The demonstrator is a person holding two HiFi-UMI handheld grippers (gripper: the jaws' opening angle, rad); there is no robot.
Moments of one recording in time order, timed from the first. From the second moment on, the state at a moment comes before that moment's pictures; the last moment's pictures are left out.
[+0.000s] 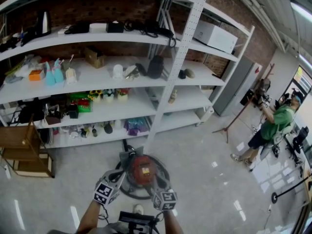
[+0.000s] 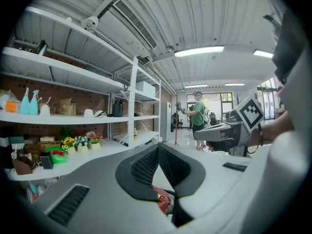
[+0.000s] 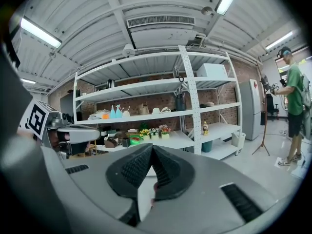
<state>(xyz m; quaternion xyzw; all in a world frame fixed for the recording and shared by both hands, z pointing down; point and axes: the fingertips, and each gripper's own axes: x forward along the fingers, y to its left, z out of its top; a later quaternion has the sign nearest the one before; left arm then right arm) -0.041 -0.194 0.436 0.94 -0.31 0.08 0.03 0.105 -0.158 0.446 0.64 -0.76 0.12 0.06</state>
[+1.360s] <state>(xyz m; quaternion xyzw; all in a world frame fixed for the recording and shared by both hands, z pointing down) -0.029 -0.095 0.400 0.95 -0.30 0.07 0.00 0.124 -0.033 0.411 0.66 -0.74 0.10 0.03</state>
